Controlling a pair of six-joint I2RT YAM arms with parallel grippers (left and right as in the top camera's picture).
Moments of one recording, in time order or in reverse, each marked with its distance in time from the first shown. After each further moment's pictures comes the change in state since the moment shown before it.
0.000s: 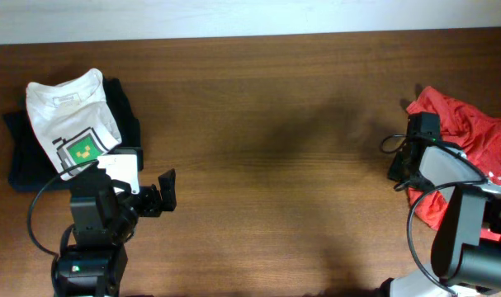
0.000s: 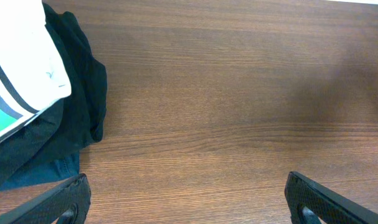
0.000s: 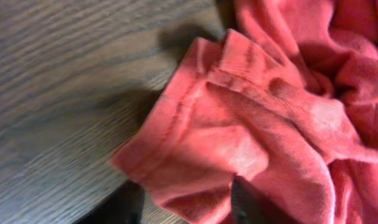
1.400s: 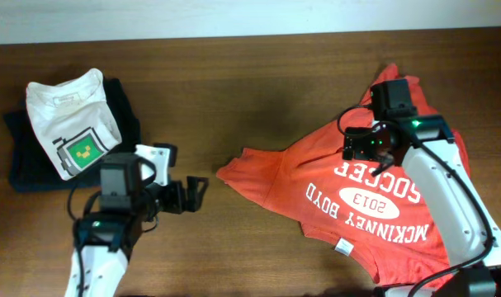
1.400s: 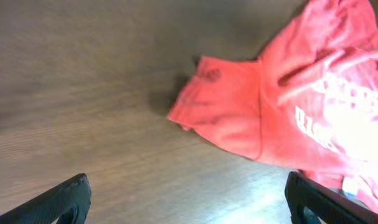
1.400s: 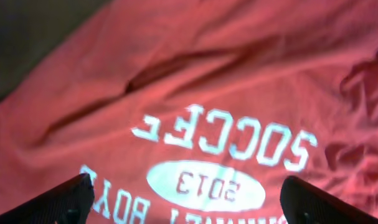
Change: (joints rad) left arm -0.121 0.306 0.006 0.030 0.249 -0.072; right arm 0.315 -0.262 0.290 -0.451 -0.162 -0.027
